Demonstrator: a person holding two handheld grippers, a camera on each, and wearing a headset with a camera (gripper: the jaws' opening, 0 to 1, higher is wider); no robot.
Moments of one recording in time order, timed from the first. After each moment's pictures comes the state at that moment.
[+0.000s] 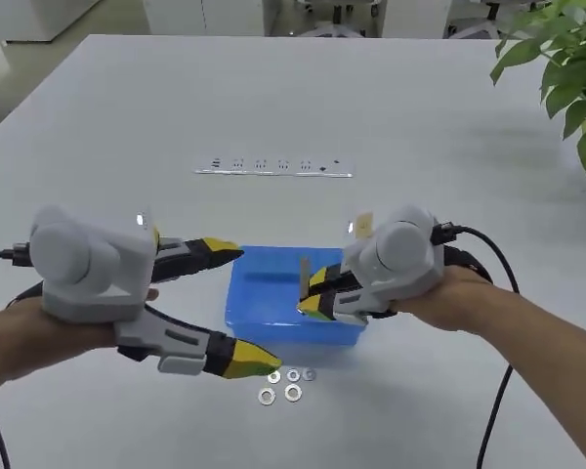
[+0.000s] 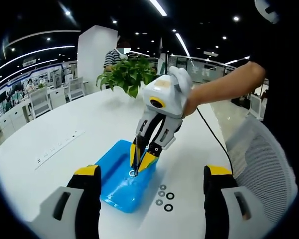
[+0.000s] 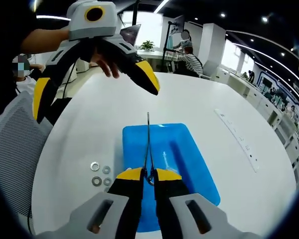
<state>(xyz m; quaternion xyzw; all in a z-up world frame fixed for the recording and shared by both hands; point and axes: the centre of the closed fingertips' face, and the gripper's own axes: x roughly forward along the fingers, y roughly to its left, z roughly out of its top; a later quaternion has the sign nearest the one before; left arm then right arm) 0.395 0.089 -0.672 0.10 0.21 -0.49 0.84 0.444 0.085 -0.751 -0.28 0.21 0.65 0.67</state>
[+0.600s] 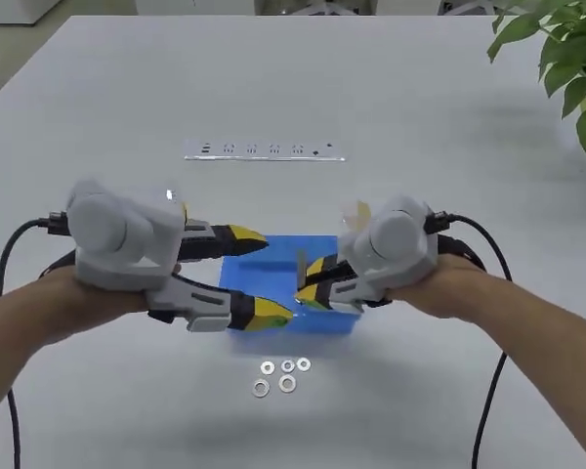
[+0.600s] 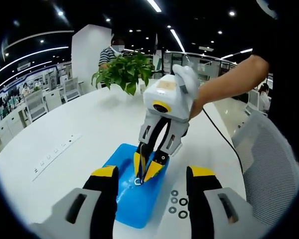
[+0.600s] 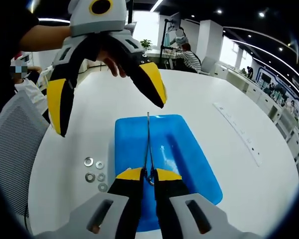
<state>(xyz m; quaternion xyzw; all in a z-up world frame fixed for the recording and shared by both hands) 0.426 0.072 -0.685 0.12 0.21 -0.50 0.83 0.453 0.080 -0.766 -0.27 0.23 0.65 0.68</state>
